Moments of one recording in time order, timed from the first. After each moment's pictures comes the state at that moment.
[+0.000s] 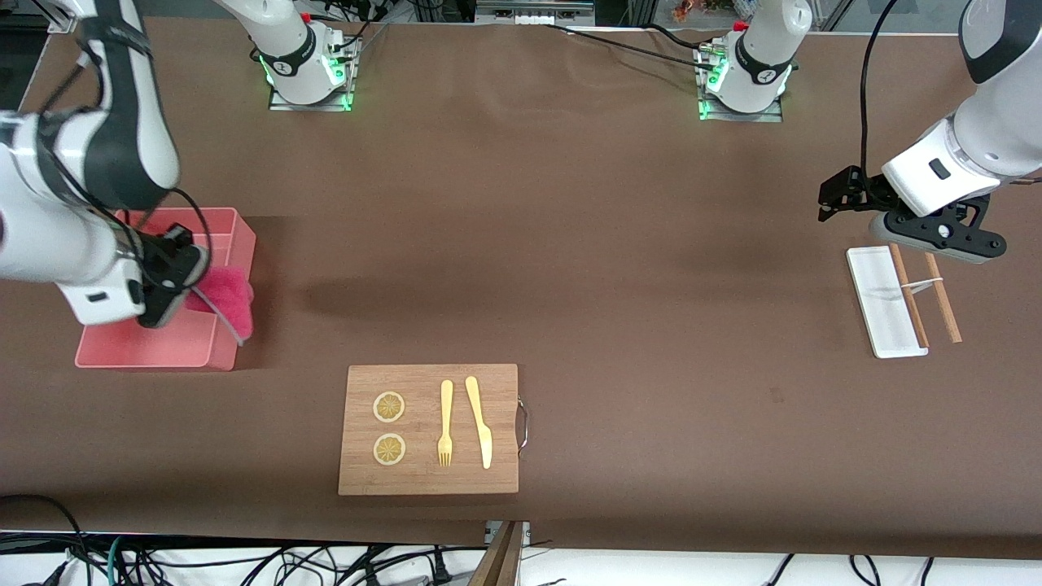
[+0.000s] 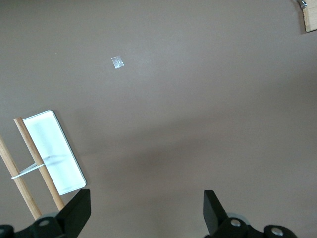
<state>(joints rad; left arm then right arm) -0.02 0.05 -0.08 -1.66 -0.02 1.63 0.15 0.14 0.26 -0.16 -1.65 -0.04 1.68 -1.00</state>
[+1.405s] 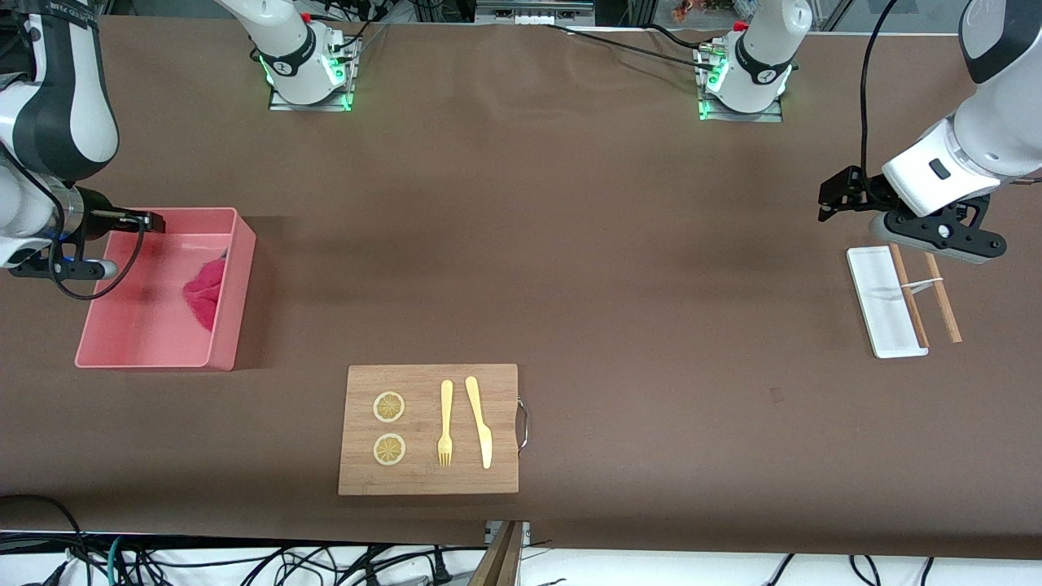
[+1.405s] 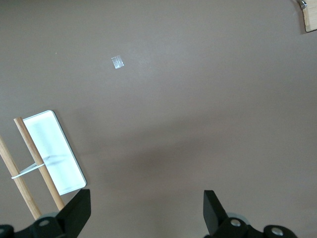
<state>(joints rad) -0.02 0.05 -0.08 -1.66 -0.02 1.63 0.15 0.11 0.16 -0.27 -1.87 -0.06 1.73 -0.11</state>
